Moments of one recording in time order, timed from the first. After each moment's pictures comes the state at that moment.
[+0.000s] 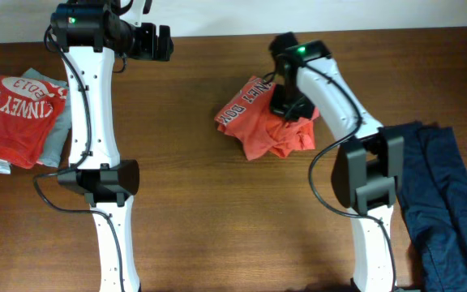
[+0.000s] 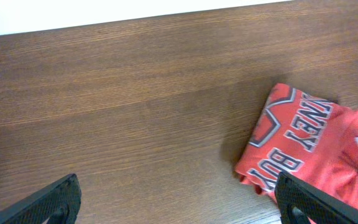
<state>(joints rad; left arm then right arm) -0.06 2.49 3.04 -1.55 0.22 0.05 0.27 2.33 2.12 -1.34 0.01 0.64</state>
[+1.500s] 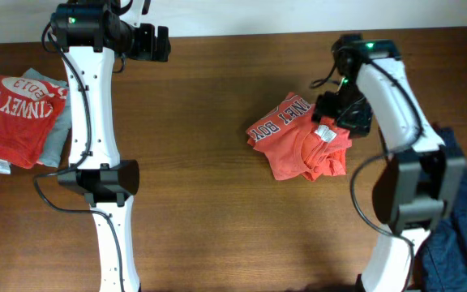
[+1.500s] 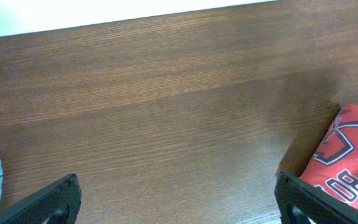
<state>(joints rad) -0.06 2.49 3.04 -1.56 0.18 0.06 0.05 2.07 1.92 -1.46 -0.05 0.44</state>
